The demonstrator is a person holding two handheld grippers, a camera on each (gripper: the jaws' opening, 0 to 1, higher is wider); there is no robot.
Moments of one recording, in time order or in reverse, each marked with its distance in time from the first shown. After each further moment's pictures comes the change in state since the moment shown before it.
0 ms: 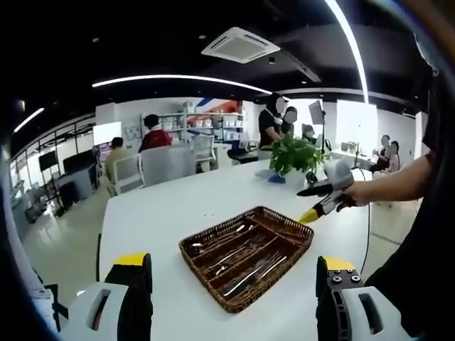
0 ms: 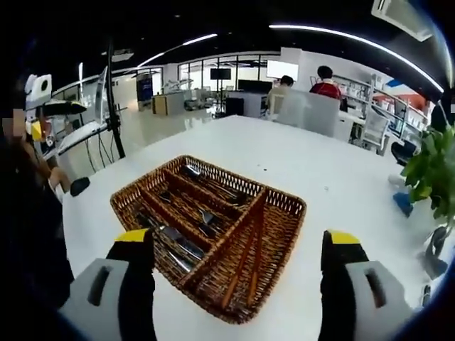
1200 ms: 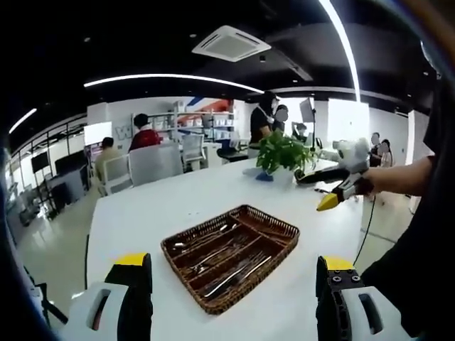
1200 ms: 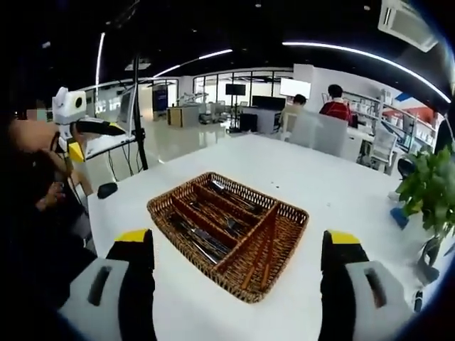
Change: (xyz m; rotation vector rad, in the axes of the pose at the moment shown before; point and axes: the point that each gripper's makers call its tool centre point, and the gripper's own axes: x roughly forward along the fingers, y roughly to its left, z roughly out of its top) left arm 0.007 -0.030 -0.004 0.010 0.005 -0.051; right arm -0.079 0.035 0.022 -0.054 -0.096 0.077
